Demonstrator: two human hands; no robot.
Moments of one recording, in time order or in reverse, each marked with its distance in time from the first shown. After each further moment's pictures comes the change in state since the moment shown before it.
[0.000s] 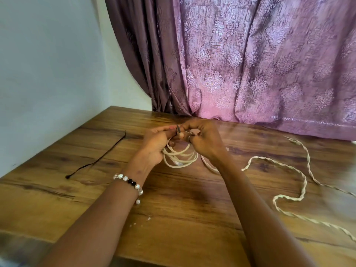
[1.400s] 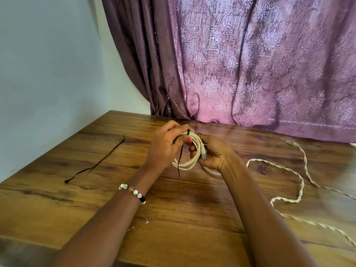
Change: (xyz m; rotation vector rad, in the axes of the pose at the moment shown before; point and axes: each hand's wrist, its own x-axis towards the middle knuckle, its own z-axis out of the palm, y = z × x) left_hand -0.001 -0.014 -0.004 0.887 -0.155 1.184; right_hand 0.000 0.018 -0.012 0.934 -0.010 0.860
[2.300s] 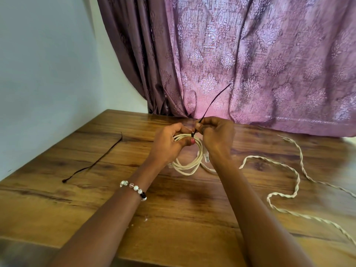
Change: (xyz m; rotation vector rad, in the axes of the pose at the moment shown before) left_hand 0.003 0.005 0.010 -0.396 -0.135 -0.437; right_hand -0.008 -0.004 0.010 -0.547 0.527 -0.818
